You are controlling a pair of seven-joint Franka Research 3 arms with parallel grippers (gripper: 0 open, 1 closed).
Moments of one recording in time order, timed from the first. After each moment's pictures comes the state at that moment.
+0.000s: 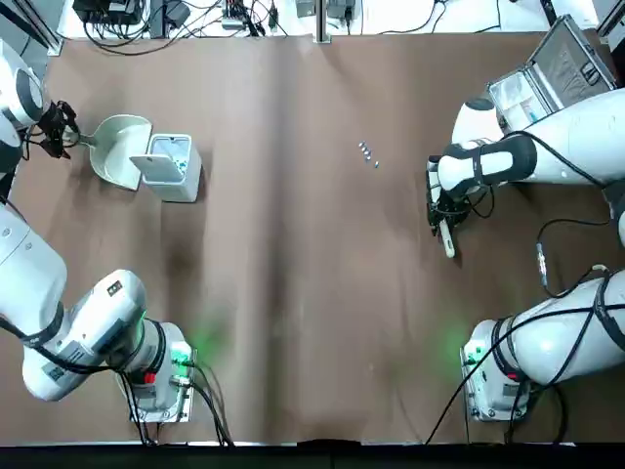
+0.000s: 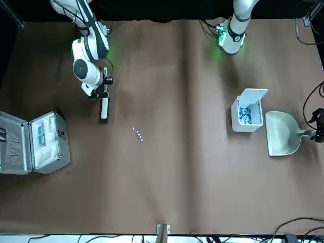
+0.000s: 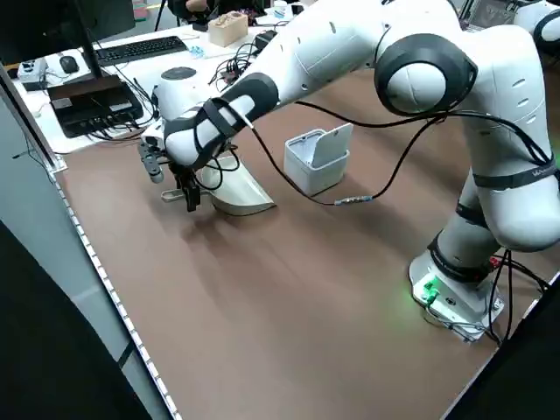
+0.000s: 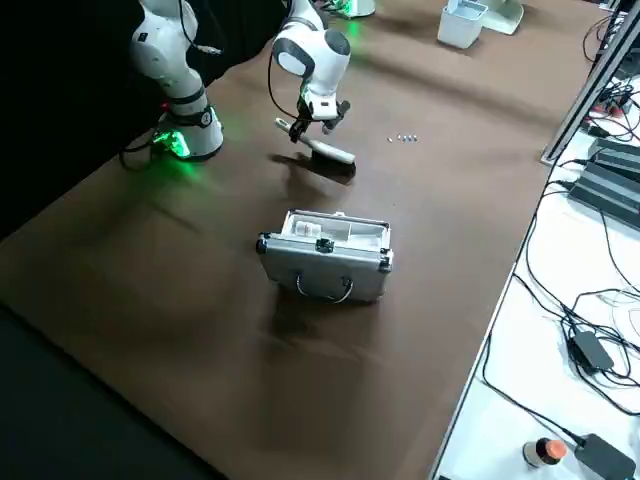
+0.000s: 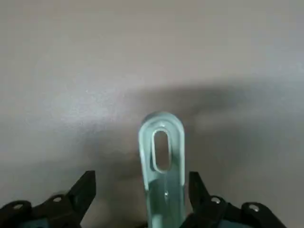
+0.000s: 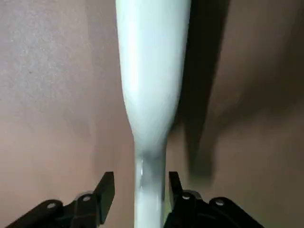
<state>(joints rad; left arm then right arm) 0.72 0.60 -0.14 -1.75 0.23 2.42 -0.98 0.40 0.01 -0.04 -2.66 0.17 2.31 0.16</state>
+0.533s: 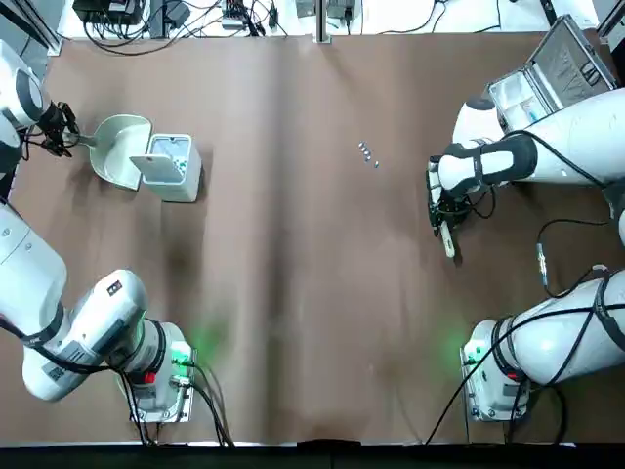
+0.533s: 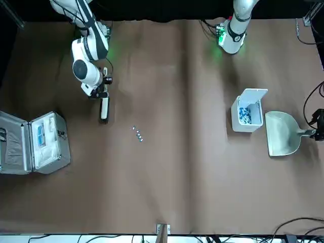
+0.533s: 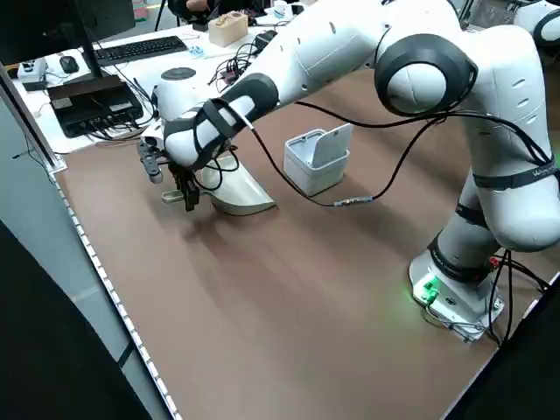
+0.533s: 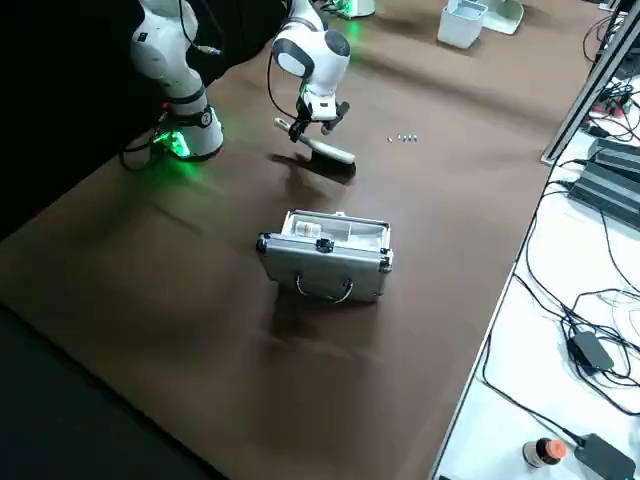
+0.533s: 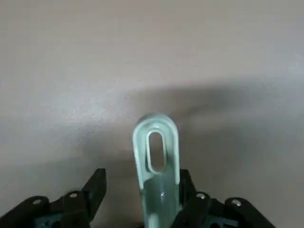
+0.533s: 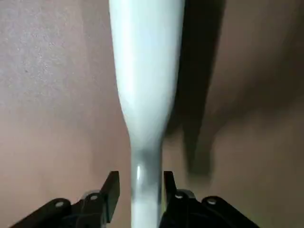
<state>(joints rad) 0.72 0.60 -0.14 -1.75 0.23 2.43 -0.98 0.40 0.01 -0.04 -2.66 0.17 2.31 0.16</state>
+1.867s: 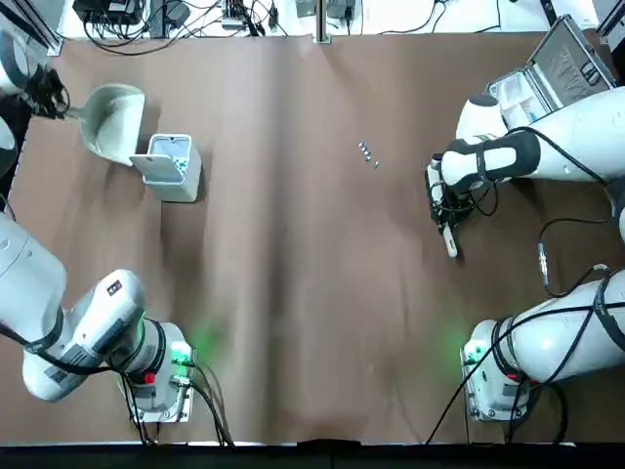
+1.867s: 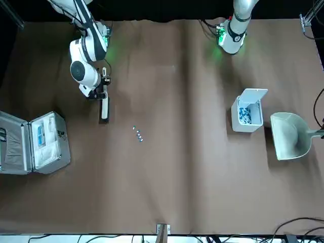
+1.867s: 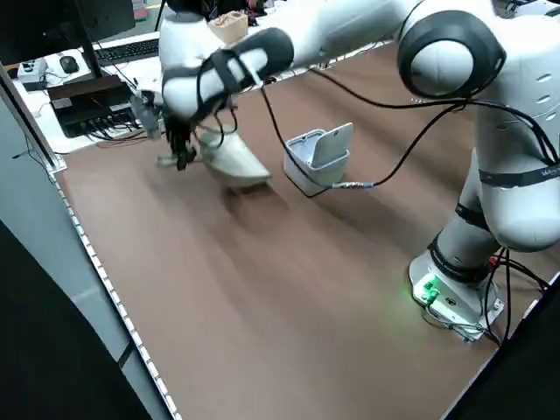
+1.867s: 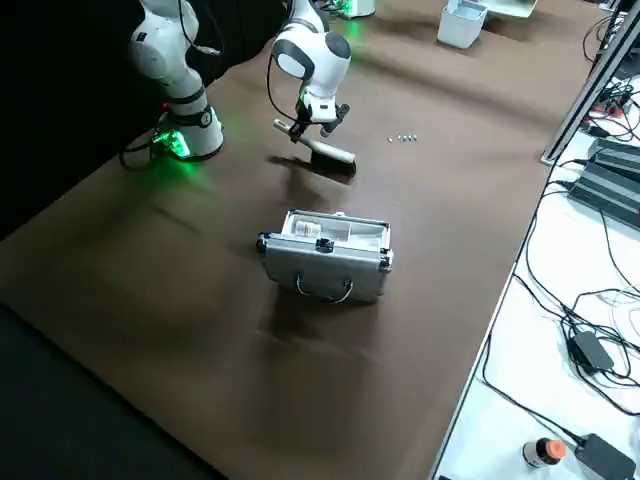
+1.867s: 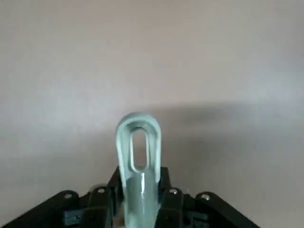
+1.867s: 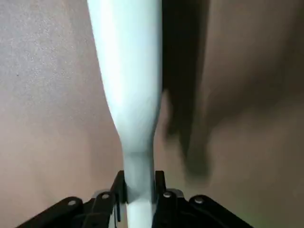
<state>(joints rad) 0.72 0.47 -0.23 -1.71 0.24 2.35 -1.10 0.37 0.01 -0.04 -2.65 0.15 2.29 0.16</state>
